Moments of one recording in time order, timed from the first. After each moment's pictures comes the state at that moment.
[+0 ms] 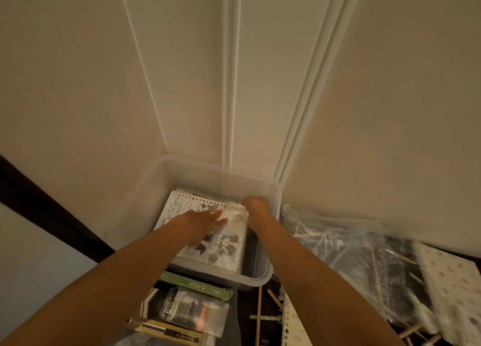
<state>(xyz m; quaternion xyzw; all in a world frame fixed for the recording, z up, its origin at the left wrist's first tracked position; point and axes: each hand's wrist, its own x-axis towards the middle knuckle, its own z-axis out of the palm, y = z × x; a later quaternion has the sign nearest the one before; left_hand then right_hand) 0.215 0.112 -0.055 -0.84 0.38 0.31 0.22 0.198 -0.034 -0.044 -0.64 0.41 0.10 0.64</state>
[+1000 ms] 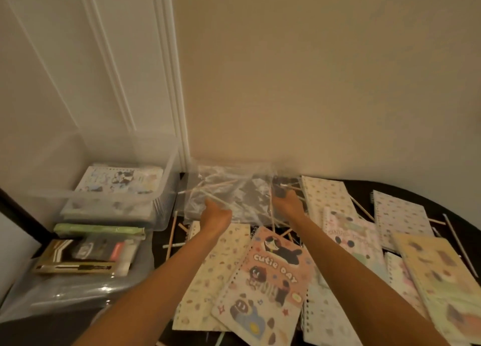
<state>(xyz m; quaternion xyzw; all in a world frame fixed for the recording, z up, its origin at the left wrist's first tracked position) -0.022 -0.089 -0.058 -0.85 -0.04 0.25 -0.46 -0.060 -0.256 -0.069 -0.79 0.40 -0.01 0.46</state>
